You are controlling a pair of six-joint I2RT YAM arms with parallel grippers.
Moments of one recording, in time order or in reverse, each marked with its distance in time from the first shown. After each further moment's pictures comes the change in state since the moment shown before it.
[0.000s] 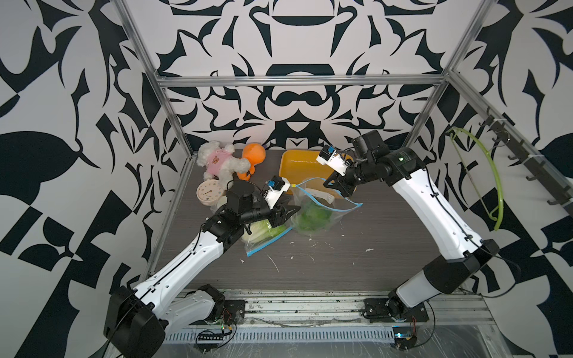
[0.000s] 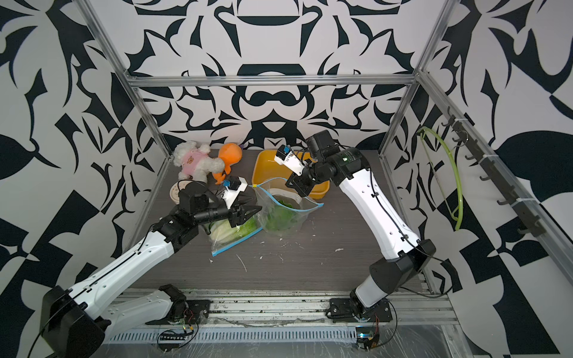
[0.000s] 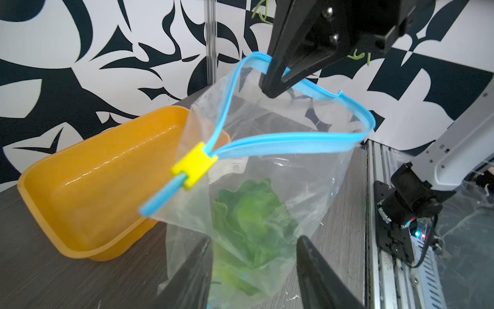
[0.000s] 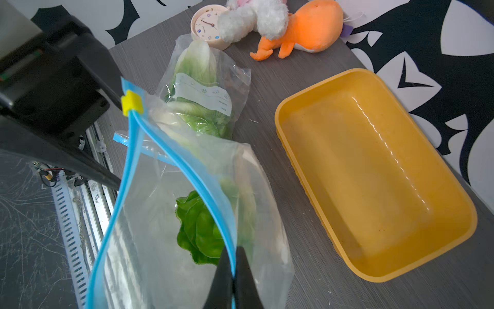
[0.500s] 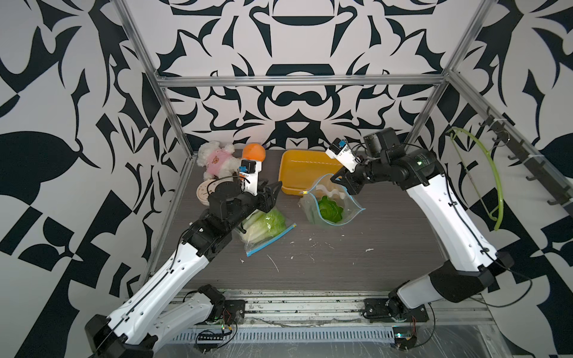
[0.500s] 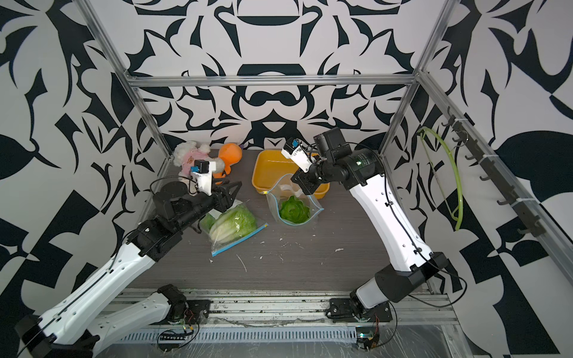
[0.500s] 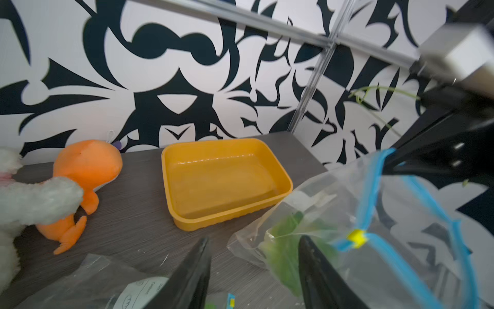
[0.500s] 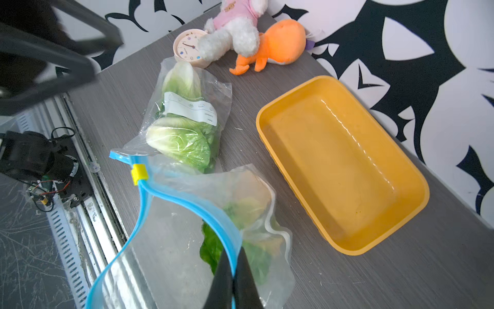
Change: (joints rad) left arm -0.006 -0.144 0.055 -0.108 -0.436 -0.268; right arm 0.002 -0.074 0.050 -0.024 0.066 0.067
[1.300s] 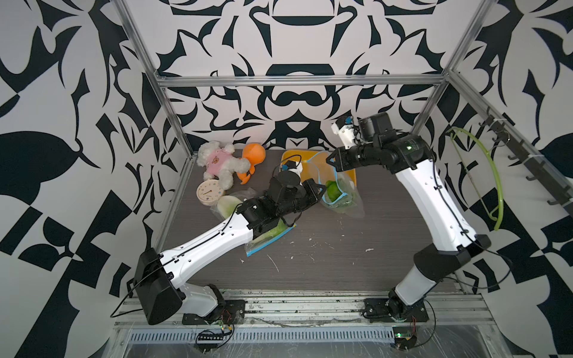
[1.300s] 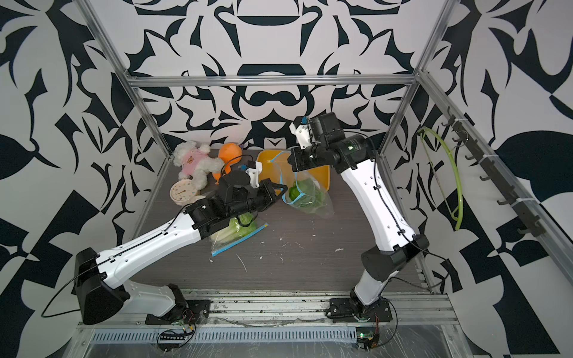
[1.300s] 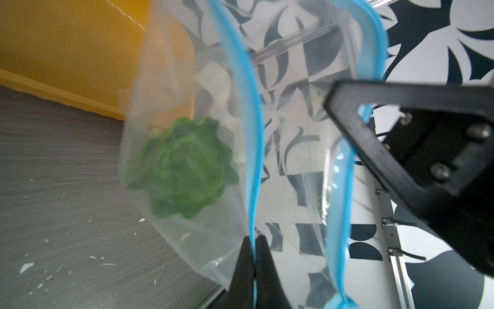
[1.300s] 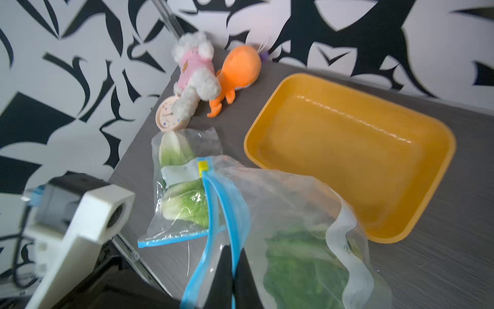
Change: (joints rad) left arm -0.349 0.414 0.328 0.003 -0.106 -0.948; right arm -0.010 0.218 0.227 0.019 0.048 0.490
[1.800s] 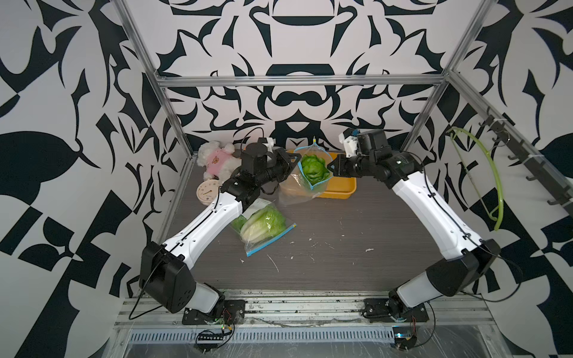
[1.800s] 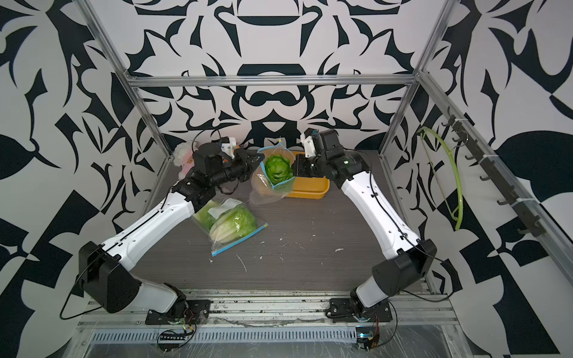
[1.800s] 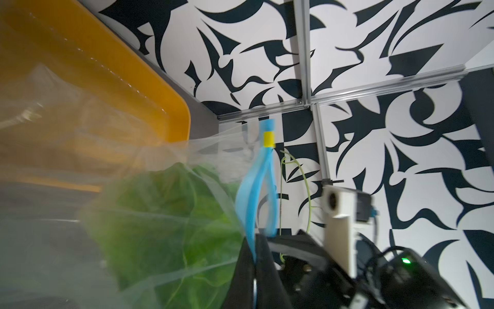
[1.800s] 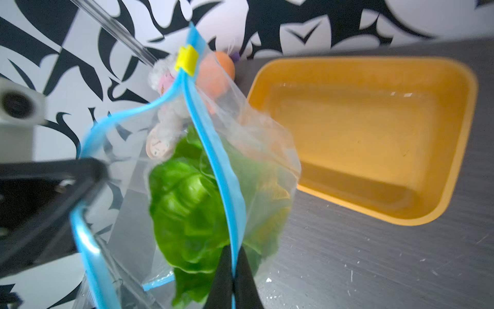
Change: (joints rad) left arm 0.364 0.073 0.080 0.091 0.287 -0.081; right arm -0.055 -0.177 -0.330 0.281 0.059 0.235
